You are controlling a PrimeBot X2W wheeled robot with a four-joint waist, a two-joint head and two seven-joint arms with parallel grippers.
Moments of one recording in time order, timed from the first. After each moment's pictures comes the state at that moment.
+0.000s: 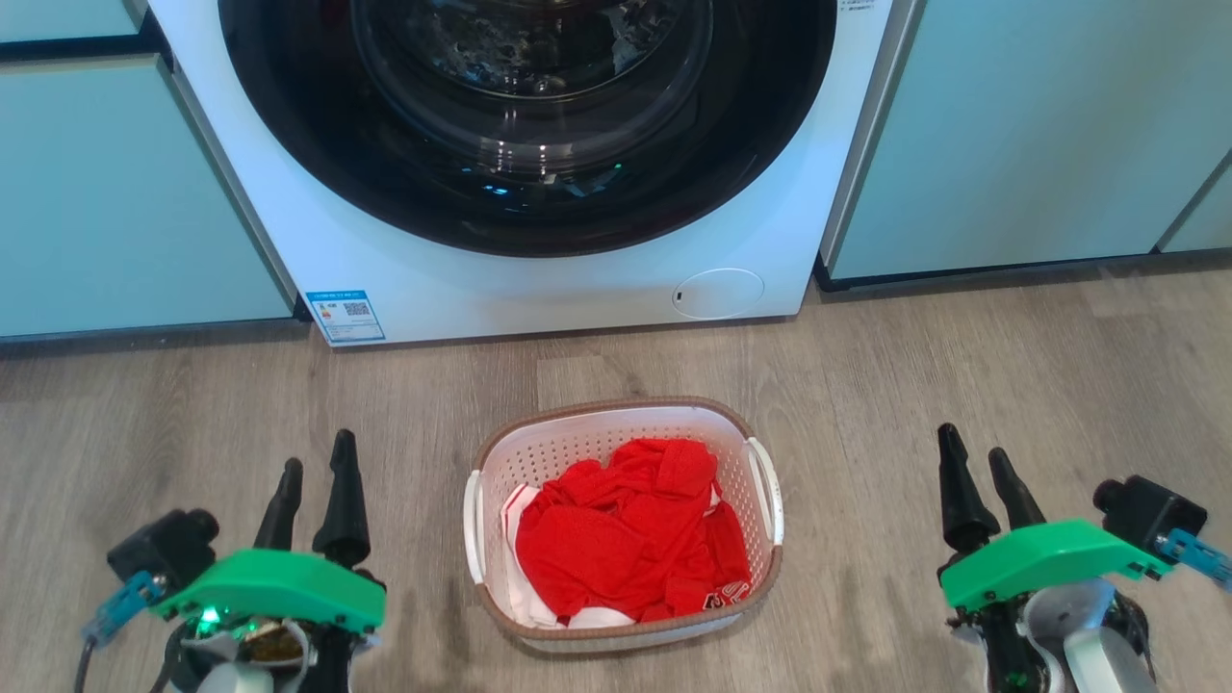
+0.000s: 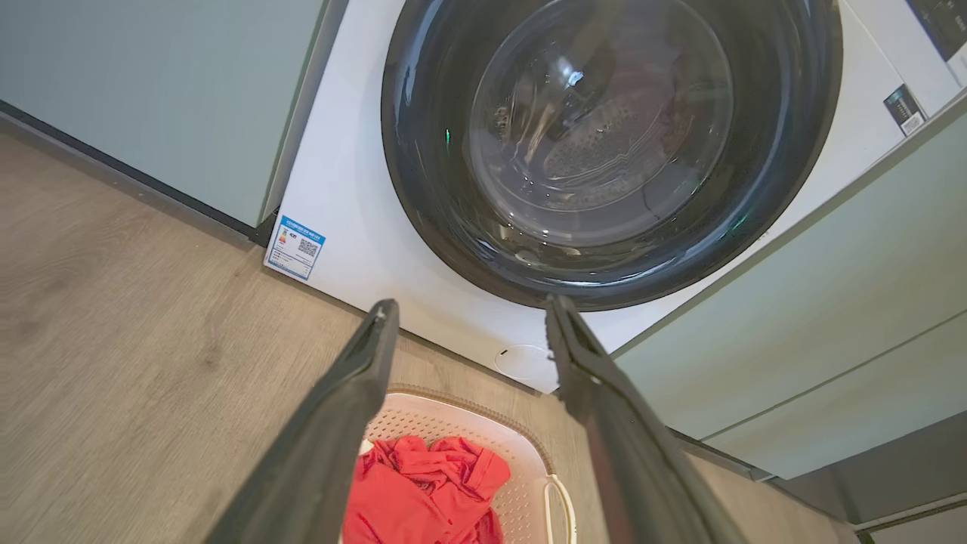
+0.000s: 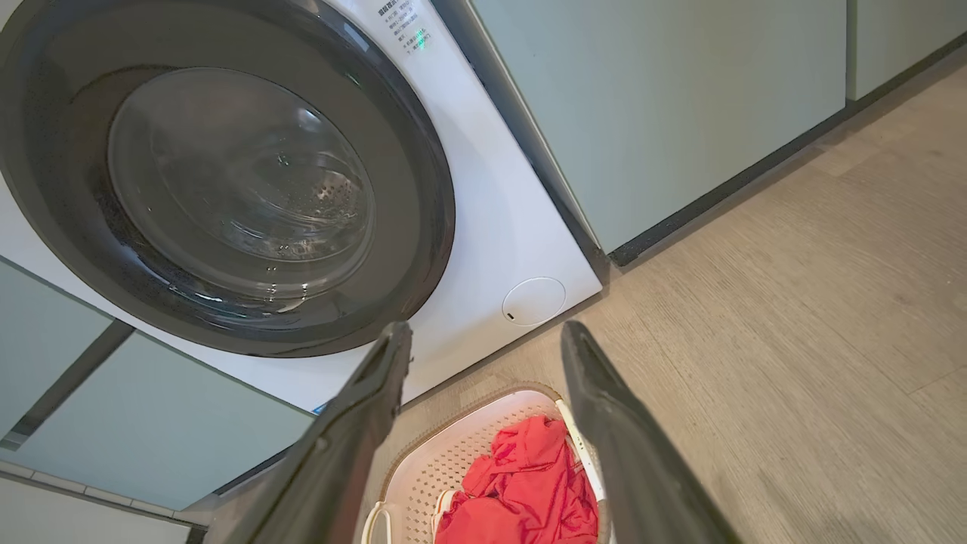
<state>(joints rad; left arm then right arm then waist) 0.03 0.03 -0.06 0.15 -0.68 0.01 -0.11 -0.02 -0.03 0.04 0.20 0.73 0.13 -0.11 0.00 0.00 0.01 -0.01</state>
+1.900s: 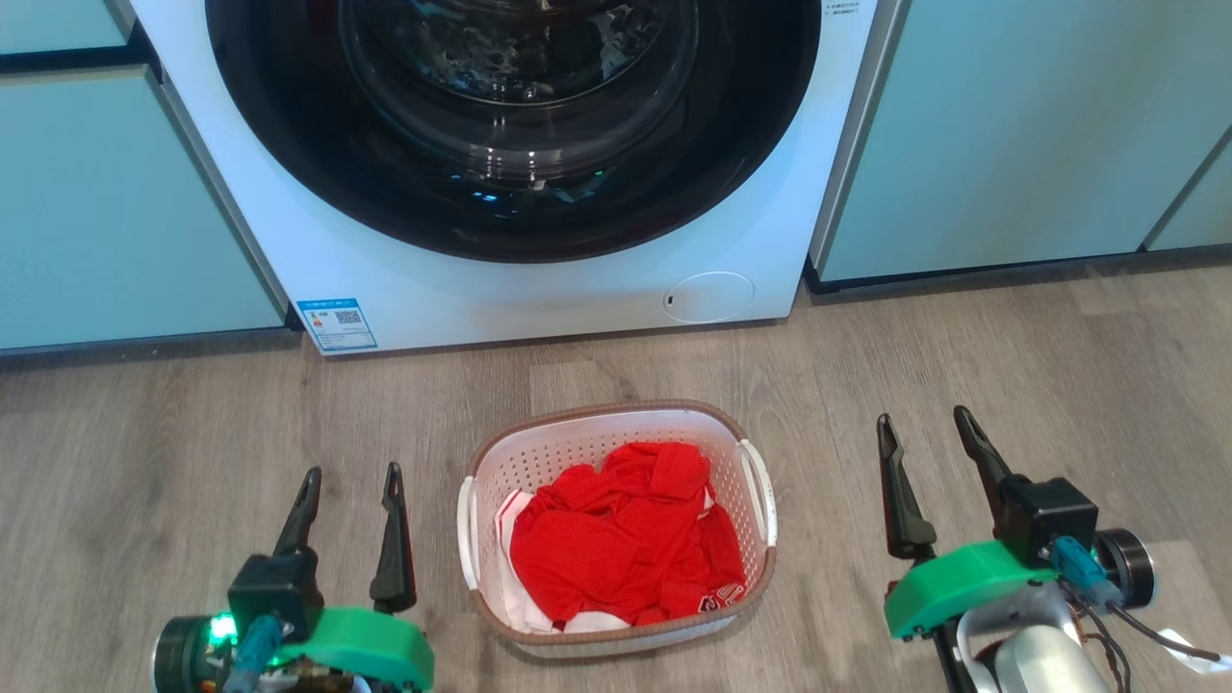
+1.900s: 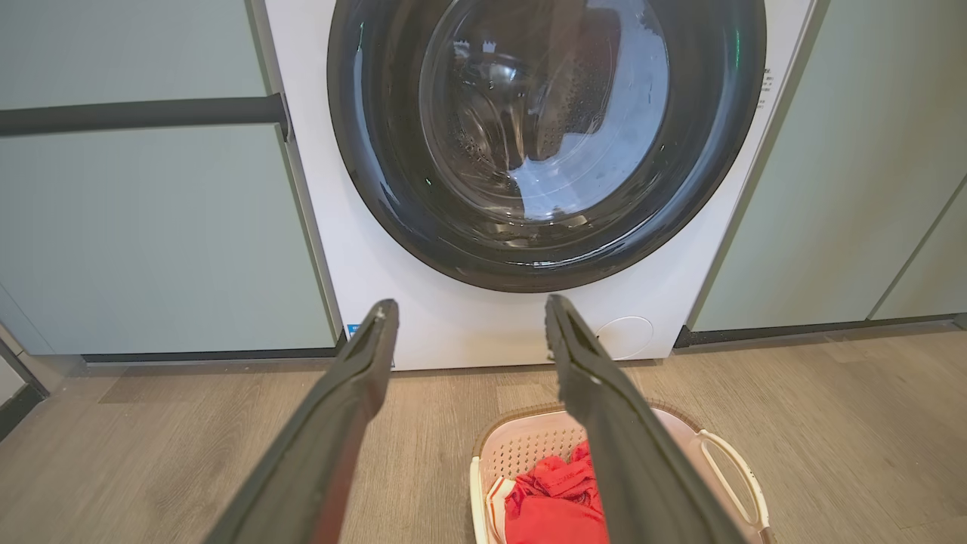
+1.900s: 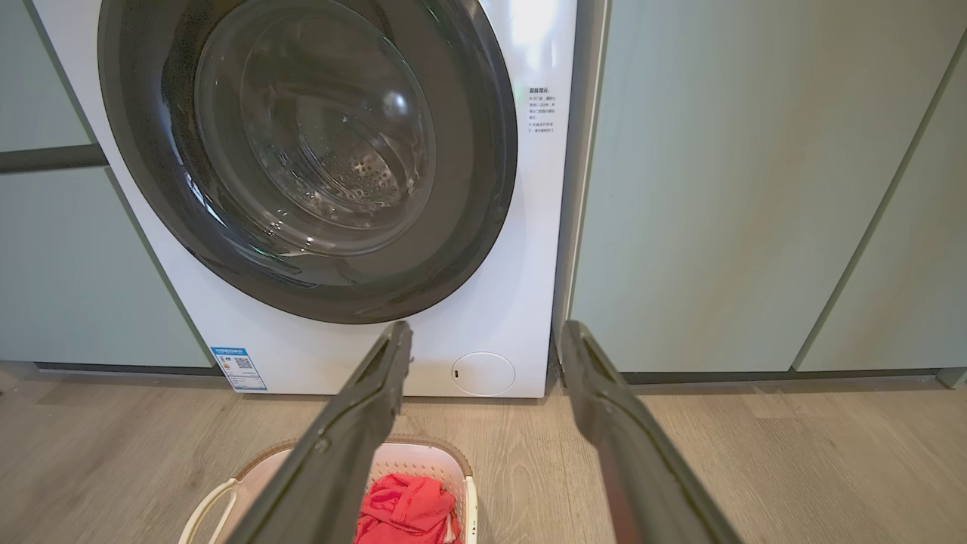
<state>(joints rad) 0.11 0.04 -0.15 0.11 -0.11 0.08 -0.25 -0.02 -0.04 0.13 0.17 0.14 0.13 -0.25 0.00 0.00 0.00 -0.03</state>
